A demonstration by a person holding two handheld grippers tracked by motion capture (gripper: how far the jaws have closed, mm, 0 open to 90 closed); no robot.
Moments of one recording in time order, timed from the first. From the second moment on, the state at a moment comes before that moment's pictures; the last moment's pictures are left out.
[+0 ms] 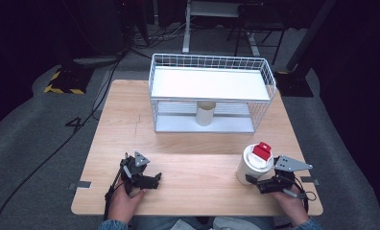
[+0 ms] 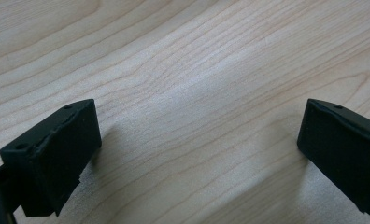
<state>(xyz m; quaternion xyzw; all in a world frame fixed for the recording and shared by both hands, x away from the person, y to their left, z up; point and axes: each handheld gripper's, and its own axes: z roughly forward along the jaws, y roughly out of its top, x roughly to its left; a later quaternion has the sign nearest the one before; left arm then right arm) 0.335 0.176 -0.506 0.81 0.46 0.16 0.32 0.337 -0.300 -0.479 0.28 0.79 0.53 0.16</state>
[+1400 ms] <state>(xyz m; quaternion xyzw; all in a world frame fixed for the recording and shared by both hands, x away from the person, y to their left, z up) 0.336 0.176 -0.506 0.81 0.46 0.16 0.32 0.335 -0.299 -0.474 0.27 0.80 0.51 0.17</state>
